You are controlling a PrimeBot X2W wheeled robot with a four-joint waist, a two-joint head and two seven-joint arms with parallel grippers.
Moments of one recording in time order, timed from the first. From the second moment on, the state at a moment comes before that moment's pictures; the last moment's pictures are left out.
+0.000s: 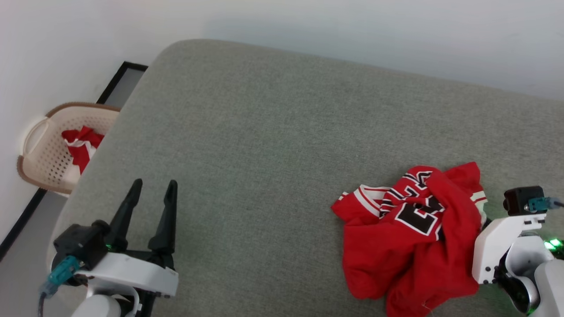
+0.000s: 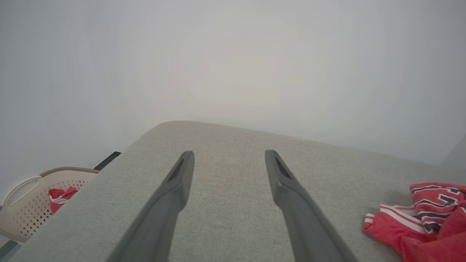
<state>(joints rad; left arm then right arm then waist) -0.16 0.43 -0.27 0.06 -0.62 0.05 -0.26 -0.32 -0.25 0.05 0.45 0.29 0.13 0.40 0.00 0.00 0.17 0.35</state>
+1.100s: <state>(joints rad) -0.14 0.41 -0.23 0.10 -0.59 0.02 -0.26 -0.32 -0.53 -0.06 0.33 0.32 0.13 0.53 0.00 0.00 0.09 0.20</state>
